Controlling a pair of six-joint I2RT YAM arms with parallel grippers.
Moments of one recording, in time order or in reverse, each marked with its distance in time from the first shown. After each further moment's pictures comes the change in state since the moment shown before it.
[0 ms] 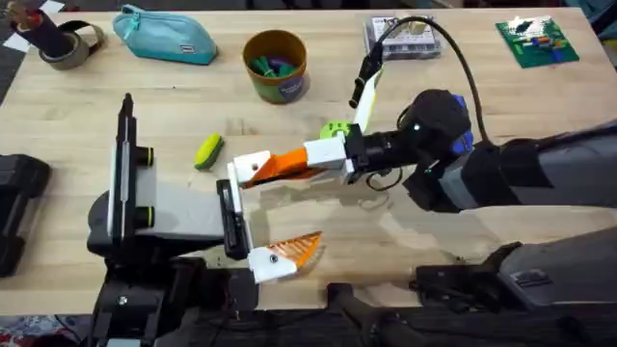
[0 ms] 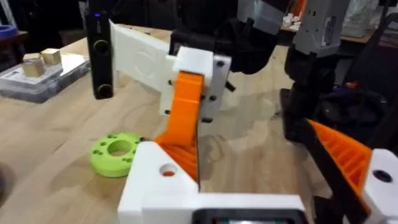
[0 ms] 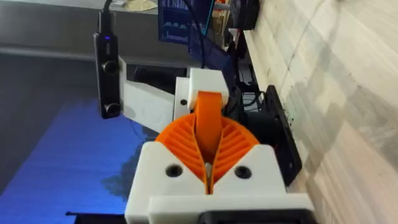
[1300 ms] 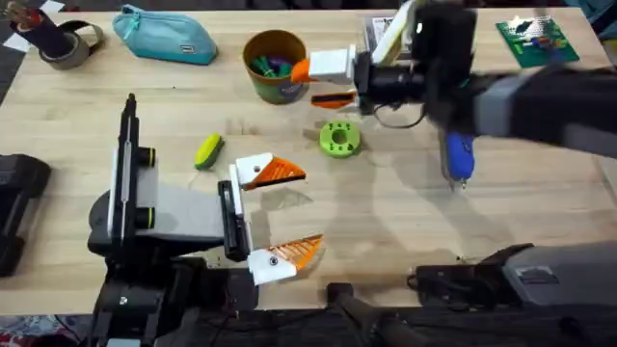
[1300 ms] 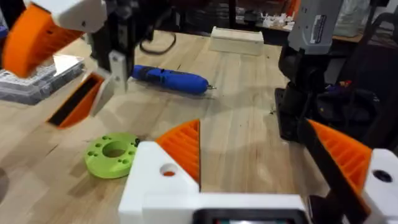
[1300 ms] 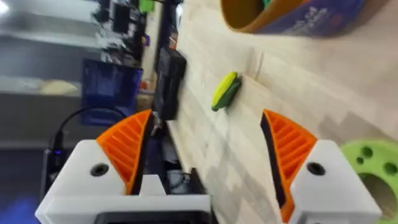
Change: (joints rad) left arm -0.003 0.000 0.000 -0.002 0.013 0.001; right arm -0.224 -0.075 0.404 -0.970 0.228 -0.616
